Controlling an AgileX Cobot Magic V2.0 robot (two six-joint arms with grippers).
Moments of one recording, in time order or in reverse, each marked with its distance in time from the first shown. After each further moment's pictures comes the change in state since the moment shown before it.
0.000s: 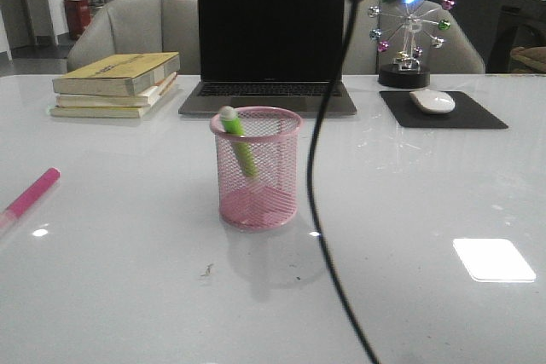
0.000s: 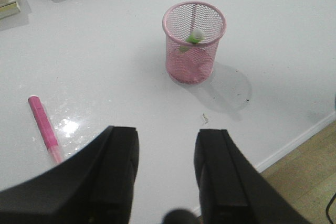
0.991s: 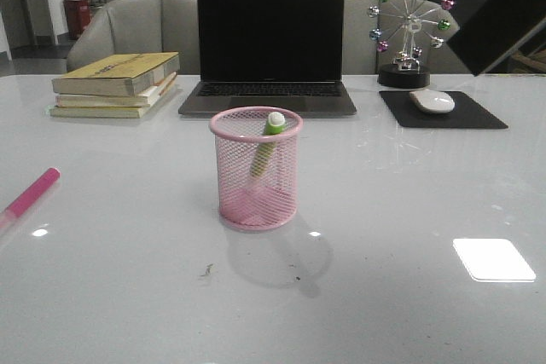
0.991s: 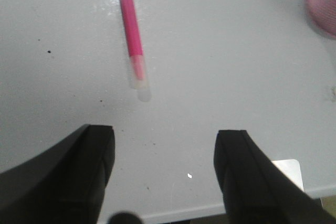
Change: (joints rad) left arm 0.329 0.493 -0.172 0.076 0.131 -0.138; right arm 0.000 -0.411 0.015 -0.047 0.943 0.045
